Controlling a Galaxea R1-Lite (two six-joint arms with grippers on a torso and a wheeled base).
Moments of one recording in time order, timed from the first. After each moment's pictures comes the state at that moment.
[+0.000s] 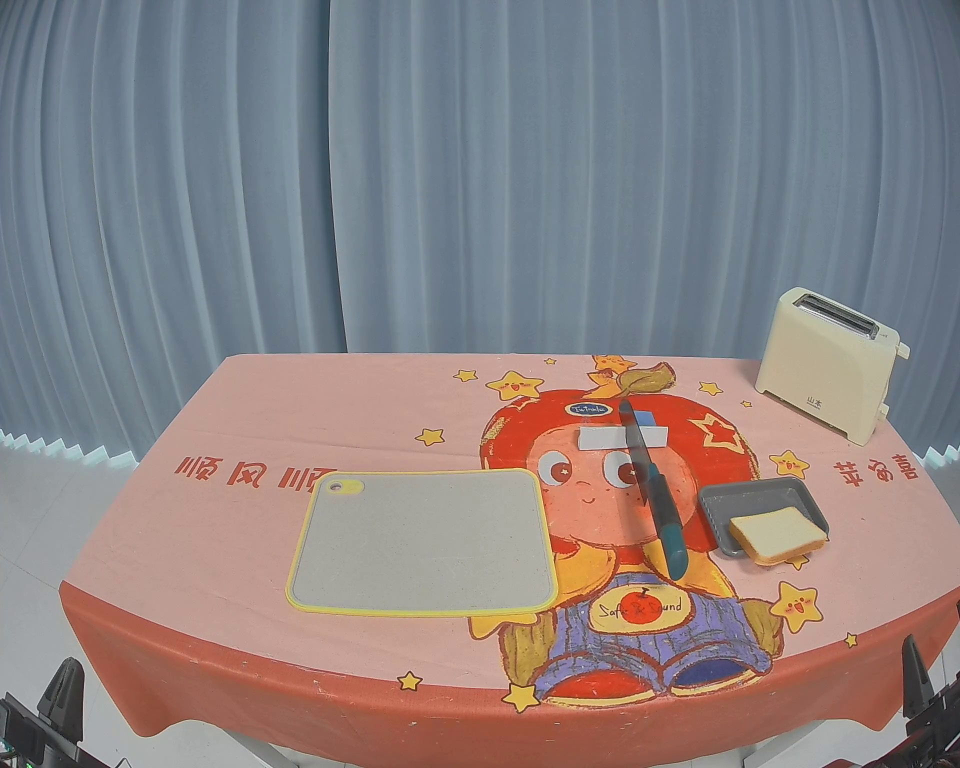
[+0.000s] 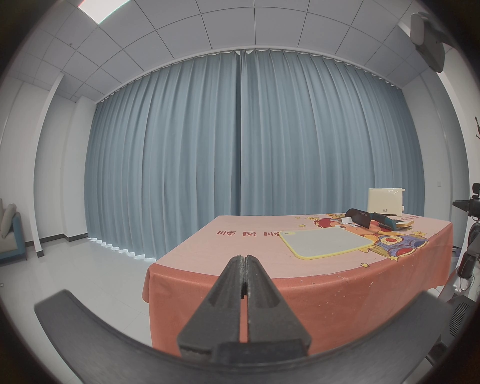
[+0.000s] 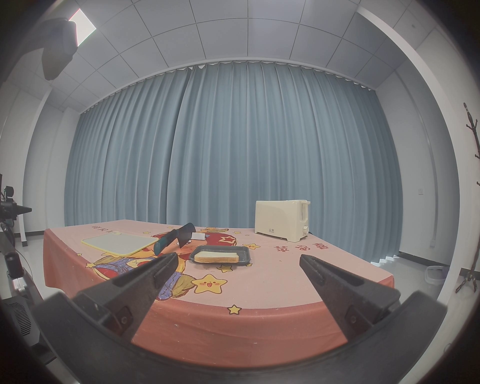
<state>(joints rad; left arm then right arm) 0.00 0.03 -0.02 0.00 0.02 0.00 0.00 0.02 -0.02 -0.01 -0.01 -0.02</state>
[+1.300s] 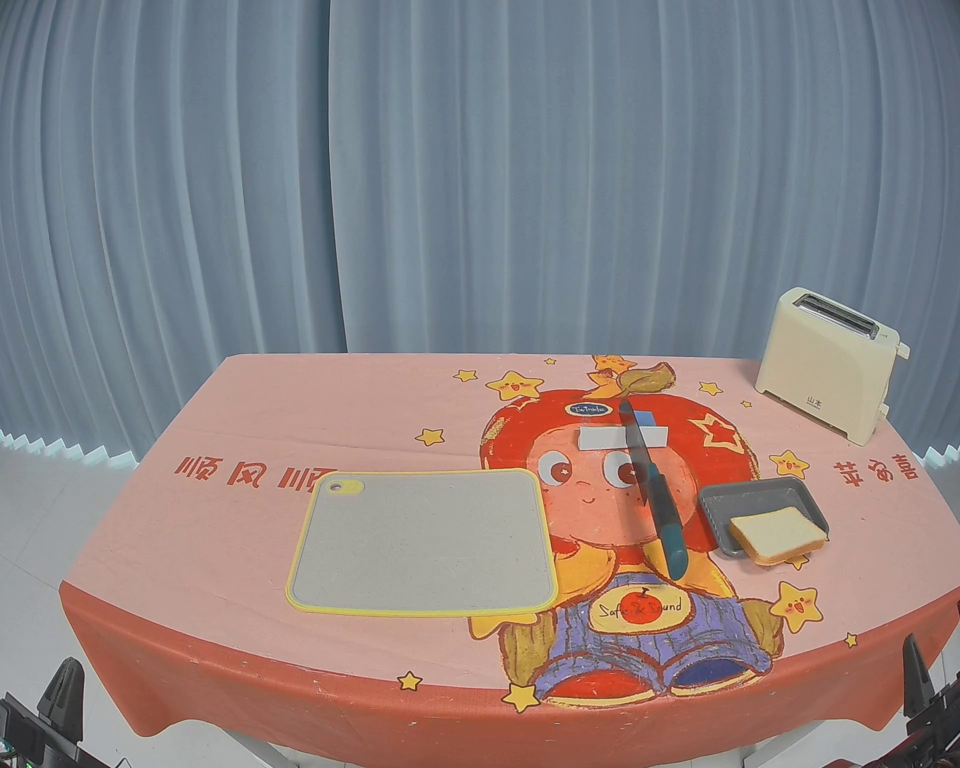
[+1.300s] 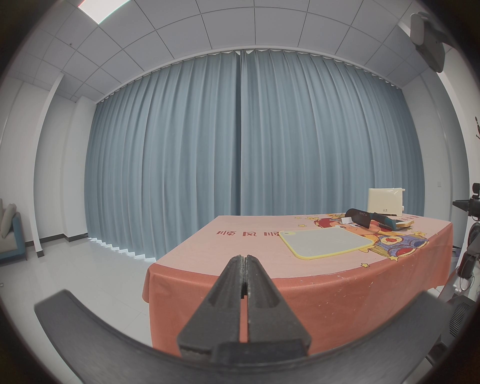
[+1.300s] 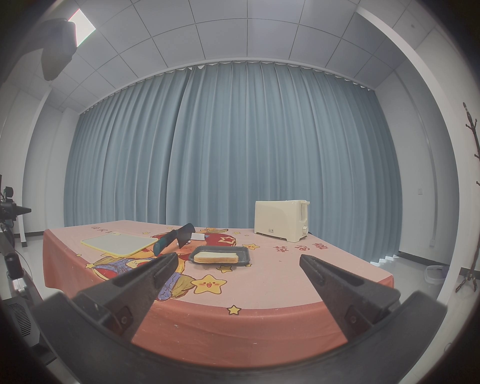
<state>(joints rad) 0.00 0.03 -0.02 0.00 0.02 0.00 0.00 0.02 -0.02 -0.01 -0.02 -0.01</state>
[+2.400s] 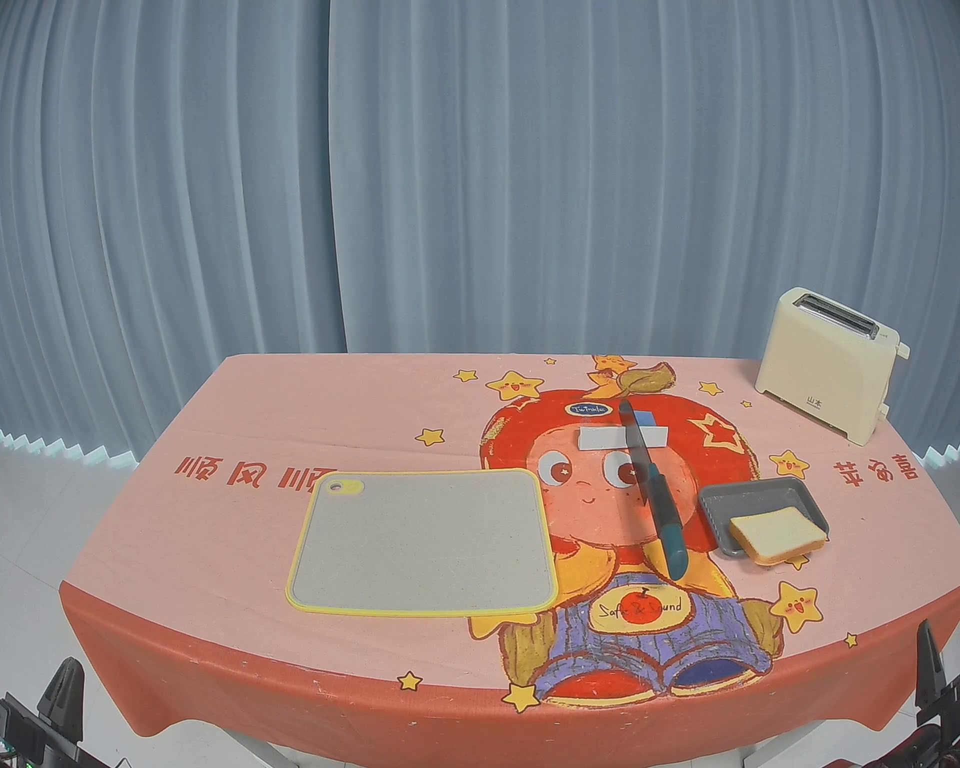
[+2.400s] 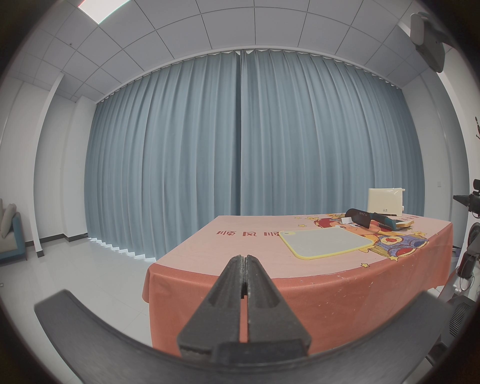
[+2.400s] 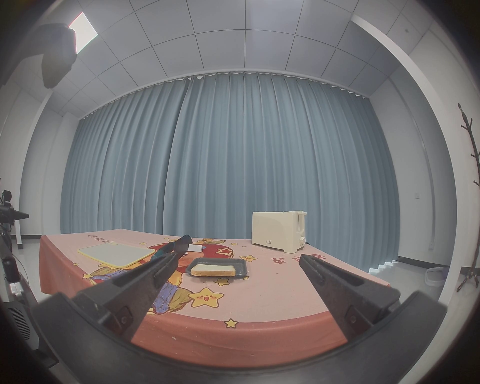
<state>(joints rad) 0.00 0.03 -0.02 0.00 0.02 0.00 0.00 0.02 -0.02 -0.08 -0.03 -0.01</state>
